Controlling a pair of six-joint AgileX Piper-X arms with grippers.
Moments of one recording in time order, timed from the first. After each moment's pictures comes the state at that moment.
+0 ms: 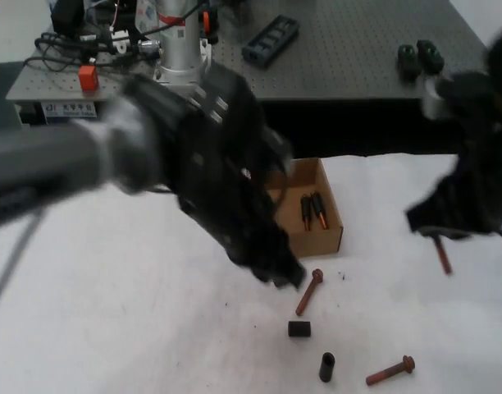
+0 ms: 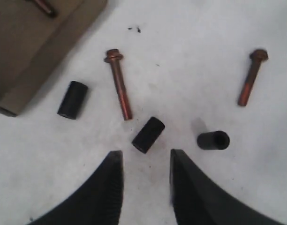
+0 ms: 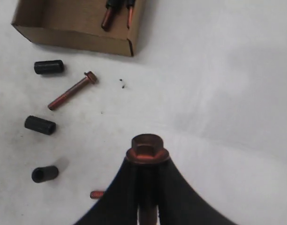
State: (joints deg) left arm -41.3 103.8 -74.8 39.3 16.7 21.6; right arm 2.2 66.5 -53.9 52.5 -2.5 -6.5
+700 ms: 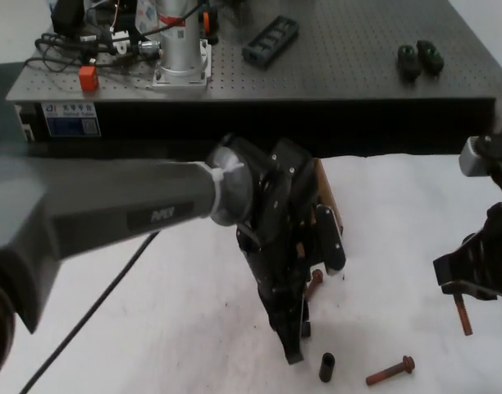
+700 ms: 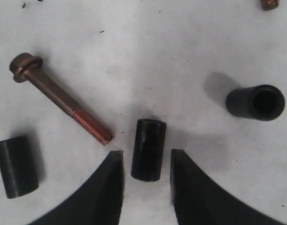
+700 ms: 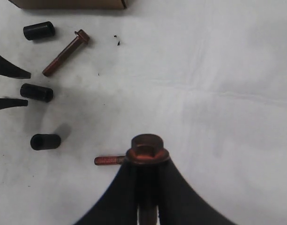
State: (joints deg) left arm -43.9 115.1 -81.5 43.6 13.0 40.0; right arm -2.3 62.6 -45.9 52.2 -8.0 -5.3
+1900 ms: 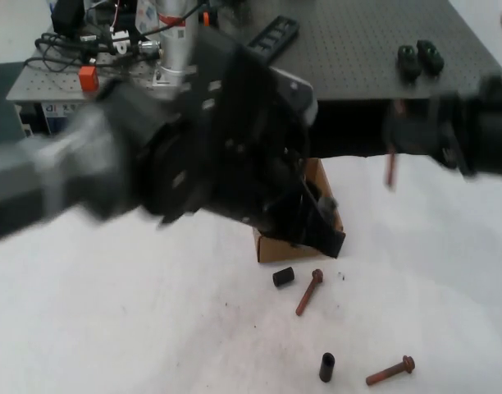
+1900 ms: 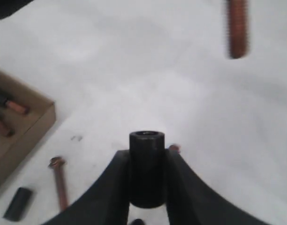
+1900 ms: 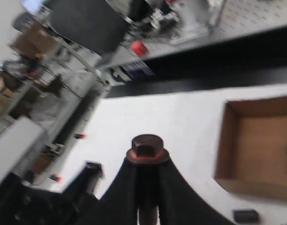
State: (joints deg) left arm -42.7 79.4 -55.6 5.8 27.9 -7.3; right arm -2.0 59.3 -45.9 31.2 -25.3 9.0
